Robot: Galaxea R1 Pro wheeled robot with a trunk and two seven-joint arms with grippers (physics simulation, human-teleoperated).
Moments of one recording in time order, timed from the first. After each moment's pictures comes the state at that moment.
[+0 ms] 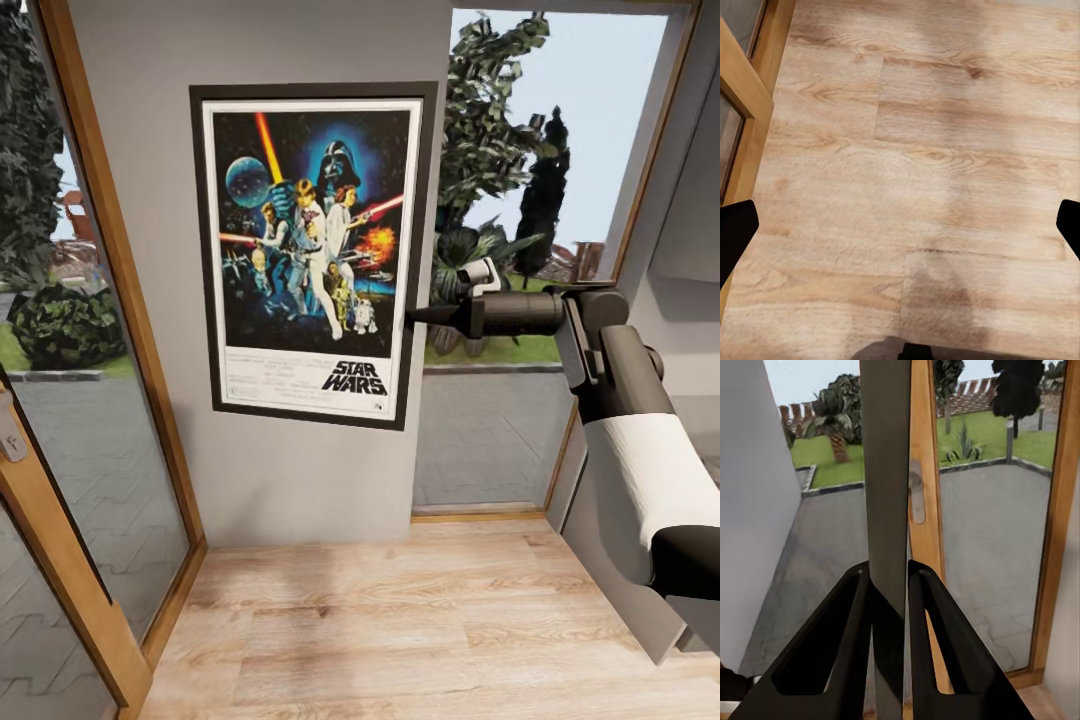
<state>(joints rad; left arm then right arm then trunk) 0.03 0.14 0.35 -0.70 0.00 -0.06 -0.31 -1.26 -0.14 0.05 -1.12 -0.09 0.89 1.49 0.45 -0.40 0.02</state>
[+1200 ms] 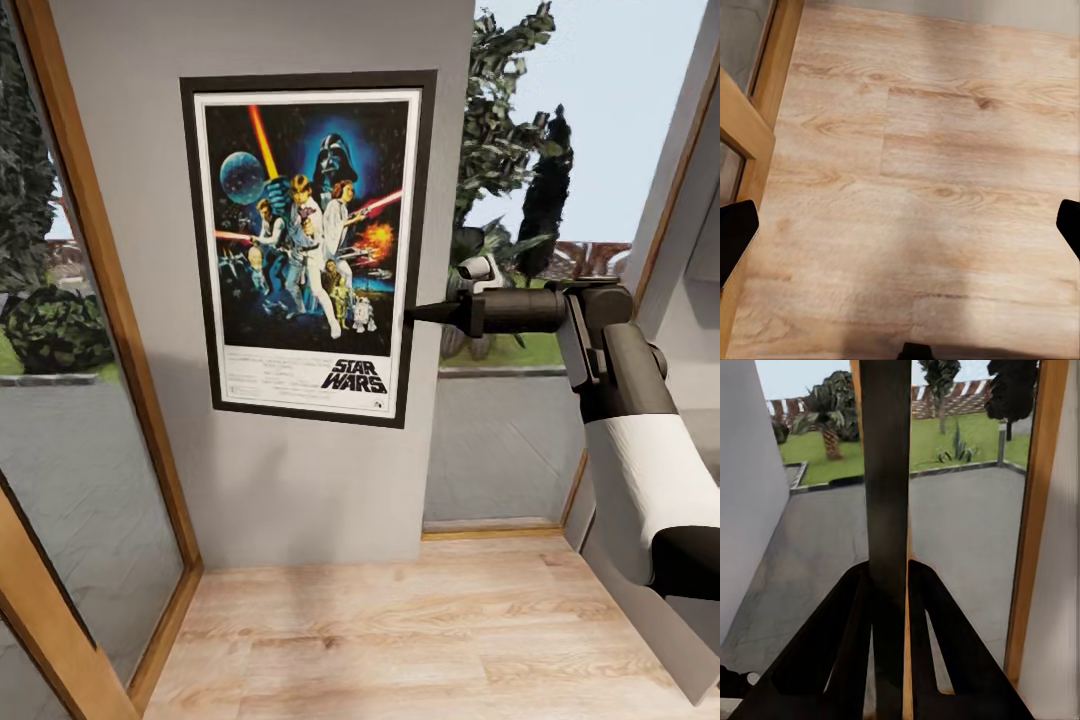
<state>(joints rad) 0.03 0.14 0.35 -0.70 0.00 -0.06 -0.31 -1.26 -0.14 0.06 -1.15 -0.09 0.89 1.49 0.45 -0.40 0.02</state>
